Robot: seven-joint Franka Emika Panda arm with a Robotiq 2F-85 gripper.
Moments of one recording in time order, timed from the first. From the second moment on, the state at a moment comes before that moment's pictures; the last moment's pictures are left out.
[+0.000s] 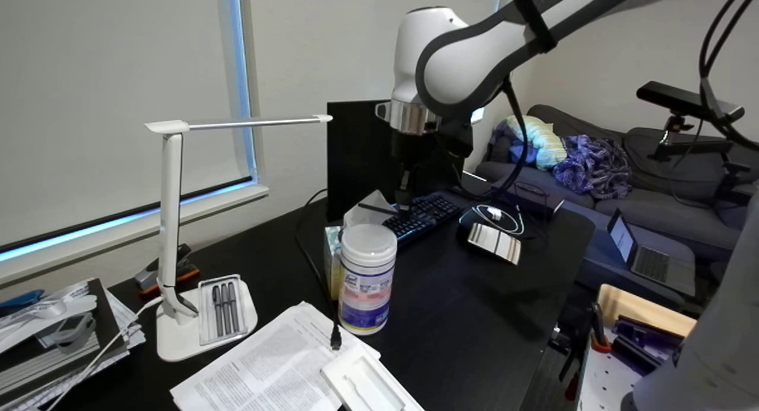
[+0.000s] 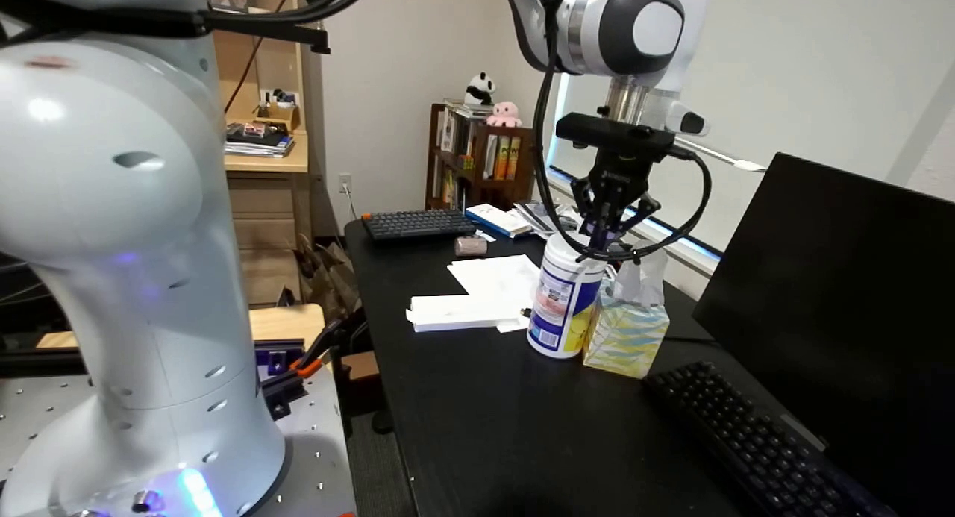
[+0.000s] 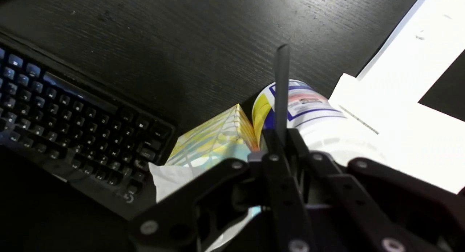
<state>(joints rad) 0.06 0.00 0.05 -2.28 -0.01 2.27 -0.27</state>
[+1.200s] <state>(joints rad) 0.12 0.04 0.12 -2.26 -0.01 2.33 -0.39</state>
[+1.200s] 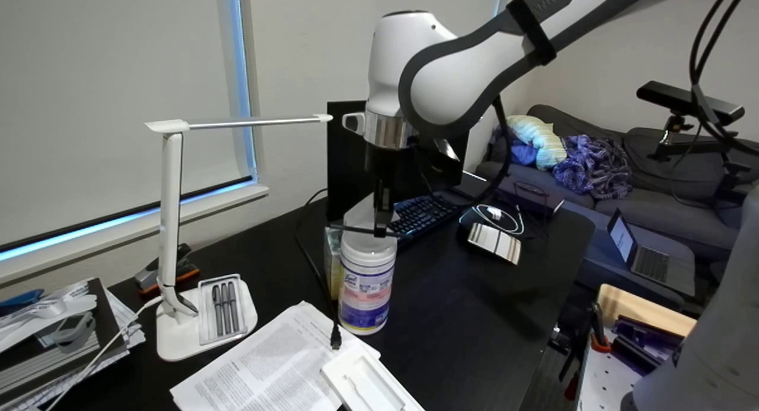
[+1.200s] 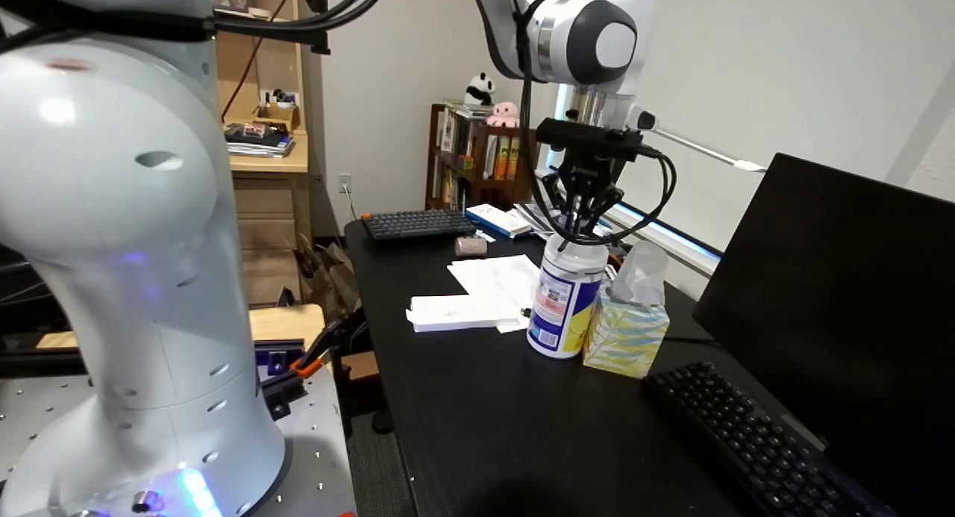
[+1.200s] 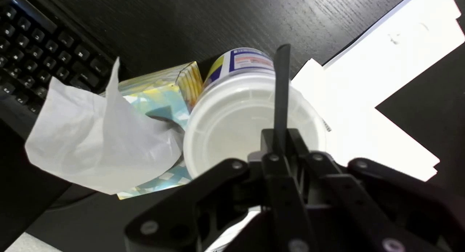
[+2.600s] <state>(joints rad) 0.12 -0.10 0.09 -2.27 -0.03 2.32 -0.29</state>
